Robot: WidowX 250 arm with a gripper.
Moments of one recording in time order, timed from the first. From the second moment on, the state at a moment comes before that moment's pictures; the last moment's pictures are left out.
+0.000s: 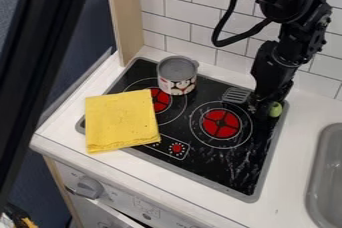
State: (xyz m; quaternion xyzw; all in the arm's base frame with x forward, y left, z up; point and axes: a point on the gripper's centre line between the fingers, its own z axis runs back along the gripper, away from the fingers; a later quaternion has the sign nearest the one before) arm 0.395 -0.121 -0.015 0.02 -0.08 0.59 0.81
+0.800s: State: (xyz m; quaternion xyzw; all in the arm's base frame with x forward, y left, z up) arm 0.379 -0.112 0.054 -0.04 -0.08 0.61 0.79
